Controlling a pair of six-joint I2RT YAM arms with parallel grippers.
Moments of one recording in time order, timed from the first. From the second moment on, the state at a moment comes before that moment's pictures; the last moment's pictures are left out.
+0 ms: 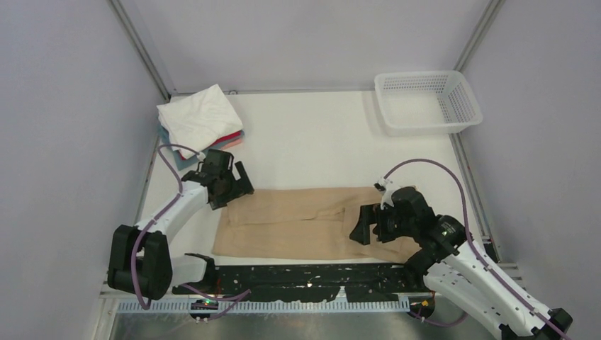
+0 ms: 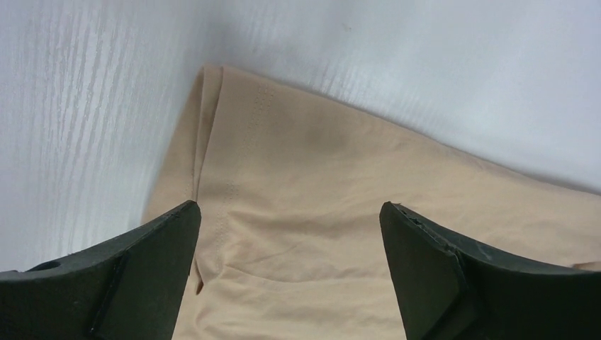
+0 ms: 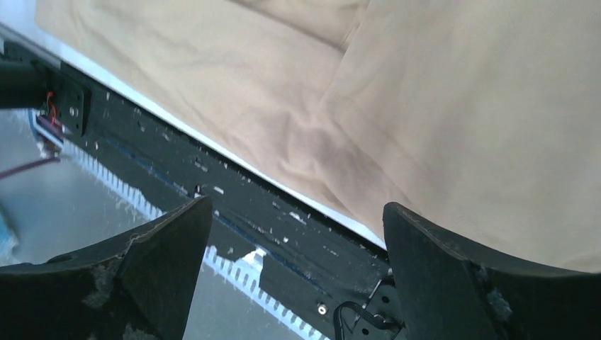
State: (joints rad) left arm -0.24 1.26 0.74 -0.56 -0.04 -0.65; right arm 0.62 0.58 0.56 -0.81 -0.26 0.49
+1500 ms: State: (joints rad) left arm -0.78 1.30 0.54 -0.06 -0.01 -1.10; right arm 0.33 2.65 2.37 -0.39 -0.33 0.59
